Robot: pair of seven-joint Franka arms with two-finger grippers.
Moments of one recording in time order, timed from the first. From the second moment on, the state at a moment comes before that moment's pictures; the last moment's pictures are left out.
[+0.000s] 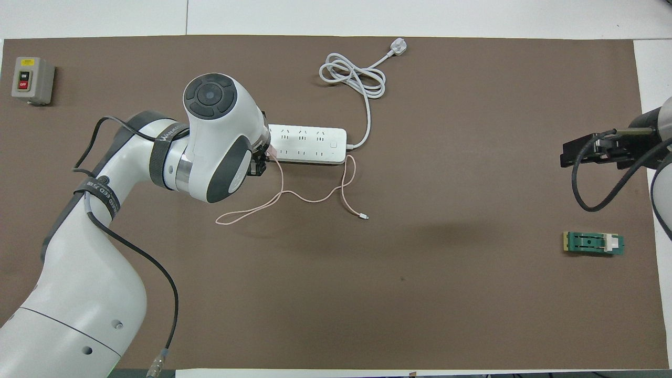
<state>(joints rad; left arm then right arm) -0.43 0.45 -0.04 -1.66 0.01 2.14 -1.91 0.07 0.00 -0.09 -1.70 0.02 1.66 0.03</state>
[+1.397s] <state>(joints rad) -0.43 0.46 -0.03 -1.65 0.01 2.14 -1.91 0.07 0.00 -0.09 -1.70 0.02 1.66 0.03</state>
